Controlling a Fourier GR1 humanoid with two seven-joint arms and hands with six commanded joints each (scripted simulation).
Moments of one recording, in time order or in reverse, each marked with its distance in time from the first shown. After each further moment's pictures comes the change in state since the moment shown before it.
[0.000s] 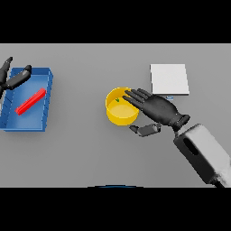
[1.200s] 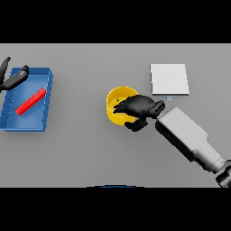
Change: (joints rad) left arm 0.006 0.018 0.000 0.004 -0.006 -0.020 -0.020; right arm -0.294 0.079 0.201 0.377 0.119 0.191 -0.084
